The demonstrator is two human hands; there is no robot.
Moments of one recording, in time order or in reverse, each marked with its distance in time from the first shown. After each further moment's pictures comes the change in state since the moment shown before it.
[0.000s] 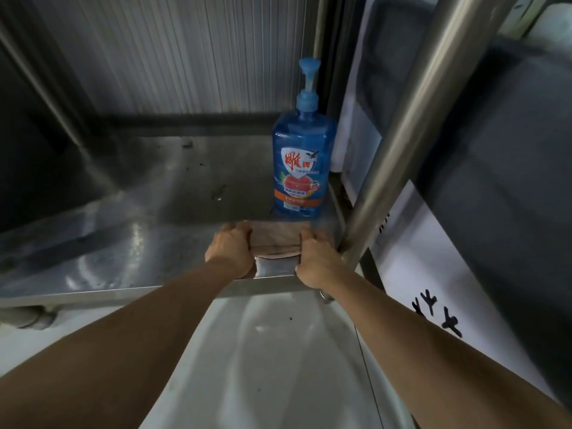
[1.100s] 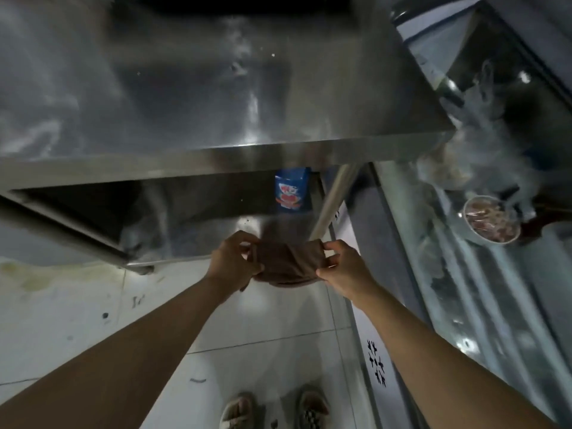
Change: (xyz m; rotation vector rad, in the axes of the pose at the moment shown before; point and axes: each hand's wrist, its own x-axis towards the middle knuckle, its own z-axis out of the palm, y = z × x) left_hand -0.242 0.091 -0.308 -0.583 -0.180 -0.155; right_hand -0.269 -0.089 -0.264 0.615 -0.057 0.253
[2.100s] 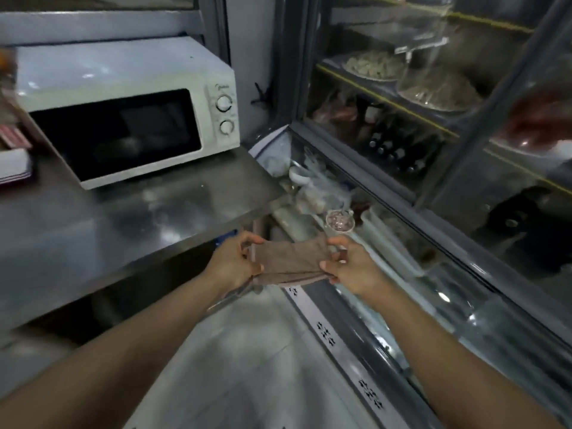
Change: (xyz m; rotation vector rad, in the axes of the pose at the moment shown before) left_hand -0.243 0.193 -0.130 0.008 -0.388 0.426; right_hand -0.342 -0.135 -0.122 0.363 0.407 0.009
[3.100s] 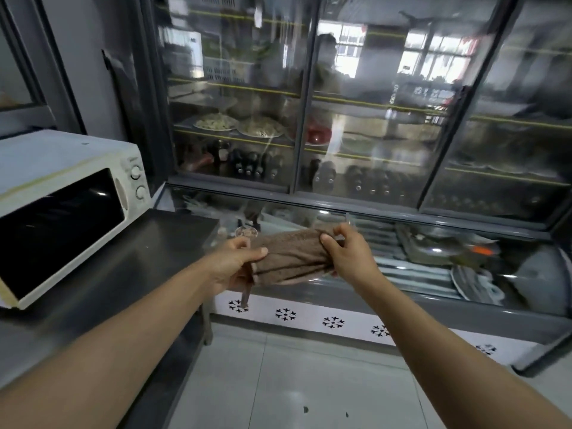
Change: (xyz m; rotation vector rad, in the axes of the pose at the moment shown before) left_hand -0.110 0.002 -0.211 -0.162 -0.936 0.088; right_hand -0.262 -0.142 0.228 -0.047 1.033 0.023
